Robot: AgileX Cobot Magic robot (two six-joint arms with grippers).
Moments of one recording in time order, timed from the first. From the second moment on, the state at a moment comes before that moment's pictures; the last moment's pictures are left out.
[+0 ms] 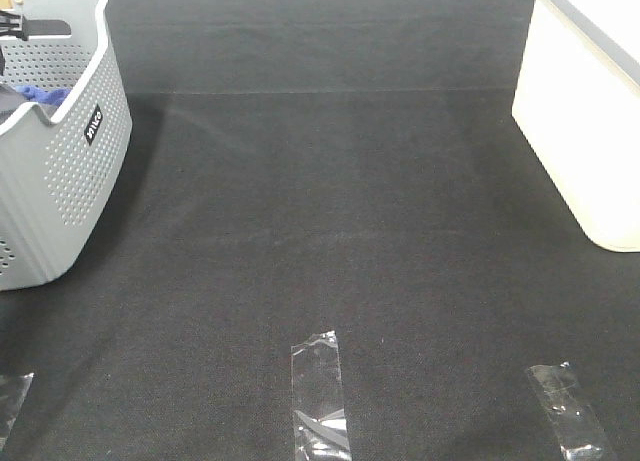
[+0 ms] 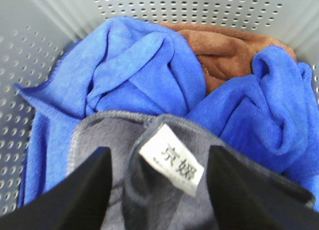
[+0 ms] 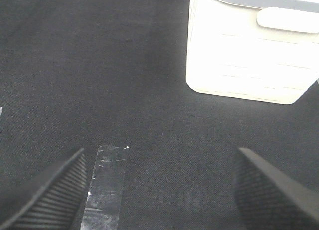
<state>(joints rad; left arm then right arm) 0.09 2.08 -1.75 0.17 0.72 -0.16 0.03 -0.01 -0.51 0.10 1.07 -0.17</state>
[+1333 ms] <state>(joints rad) 0.09 1.75 -1.75 0.11 0.76 0.05 0.03 -0.01 -0.51 0.10 1.07 -0.17</state>
